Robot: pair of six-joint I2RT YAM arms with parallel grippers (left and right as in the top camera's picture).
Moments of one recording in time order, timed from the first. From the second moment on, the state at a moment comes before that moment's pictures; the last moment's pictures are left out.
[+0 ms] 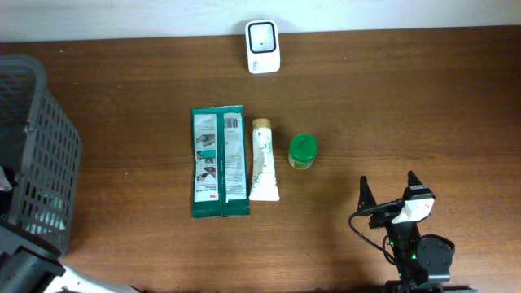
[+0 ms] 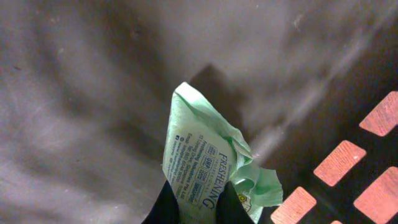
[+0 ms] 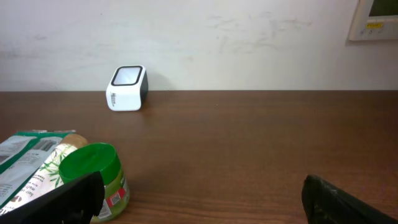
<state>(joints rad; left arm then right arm) 0.96 2.02 1.50 -1.02 0.28 0.20 -0.03 0.01 0.01 -0.06 -0.12 0.05</state>
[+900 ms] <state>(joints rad) 0.21 1.96 2.88 -1.69 0.47 -0.05 -0.03 0.01 0.01 -0.06 -0.12 0.05</state>
